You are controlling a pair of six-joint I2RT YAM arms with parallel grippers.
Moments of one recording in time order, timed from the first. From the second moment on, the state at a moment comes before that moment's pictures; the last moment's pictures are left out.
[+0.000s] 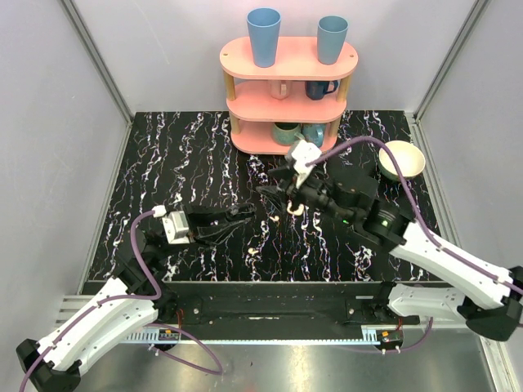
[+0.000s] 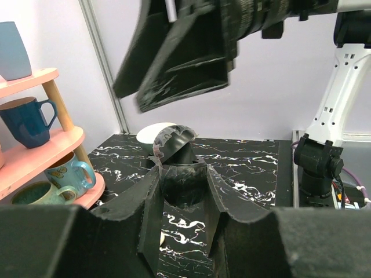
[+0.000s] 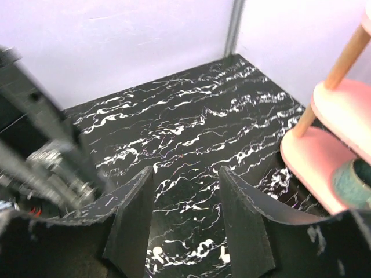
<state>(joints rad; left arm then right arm) -0.70 0.48 0.45 0.45 0.53 -0.06 1.00 1.05 1.17 -0.13 -0.07 -0.10</state>
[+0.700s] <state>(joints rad) -0.70 0.51 0.46 0.40 0.48 -0.06 1.00 1.21 1.20 -0.08 -0.02 0.15</state>
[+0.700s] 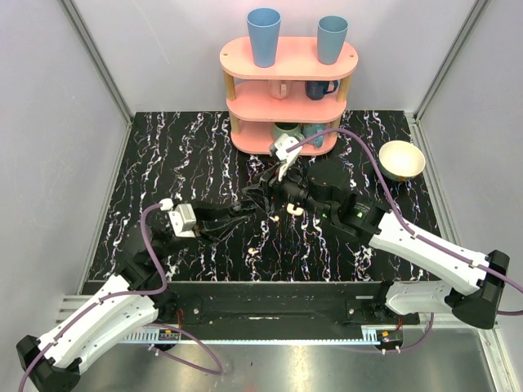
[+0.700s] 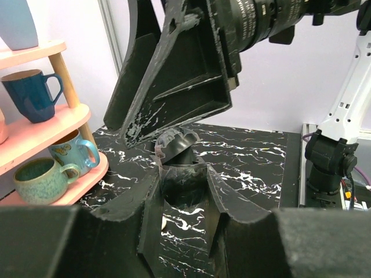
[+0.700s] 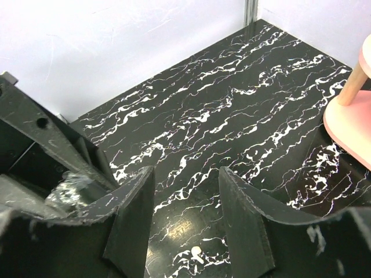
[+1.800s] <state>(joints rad) -0.71 0.53 0.46 0.22 0.17 -0.15 1.14 1.33 1.19 0.01 0.29 0.20</state>
